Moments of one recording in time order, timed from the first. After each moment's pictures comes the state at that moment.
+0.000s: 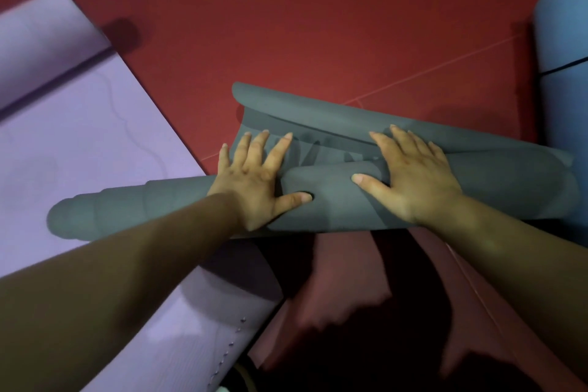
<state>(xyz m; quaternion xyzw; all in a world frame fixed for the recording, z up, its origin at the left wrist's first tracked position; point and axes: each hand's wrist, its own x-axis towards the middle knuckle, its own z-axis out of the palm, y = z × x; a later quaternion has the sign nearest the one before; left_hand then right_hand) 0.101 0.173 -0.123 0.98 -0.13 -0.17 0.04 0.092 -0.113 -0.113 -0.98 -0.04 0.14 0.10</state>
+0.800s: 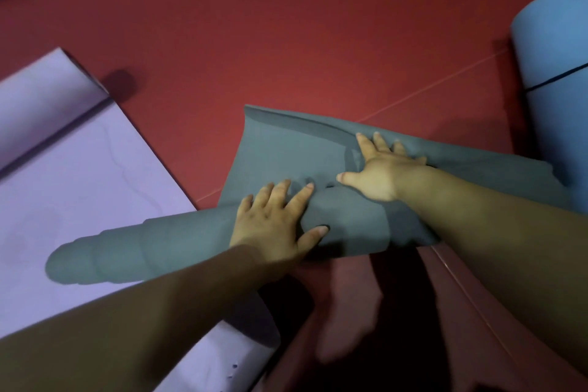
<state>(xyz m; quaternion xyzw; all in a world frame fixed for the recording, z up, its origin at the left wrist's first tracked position) 0.098 0.128 -0.121 0.97 -0.16 -0.18 -0.01 0.181 -0.103 -0.119 -0.94 0.07 0.32 0.08</state>
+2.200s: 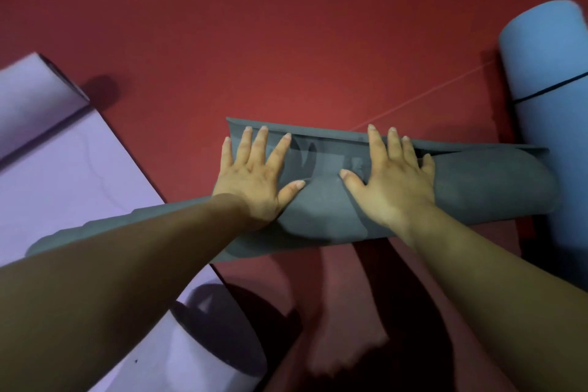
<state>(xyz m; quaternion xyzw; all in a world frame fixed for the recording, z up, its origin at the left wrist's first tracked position) 0.190 0.122 -0.116 0.98 -0.15 -0.12 -0.06 0.157 -0.112 -0.120 -0.99 0.10 0.09 0.10</state>
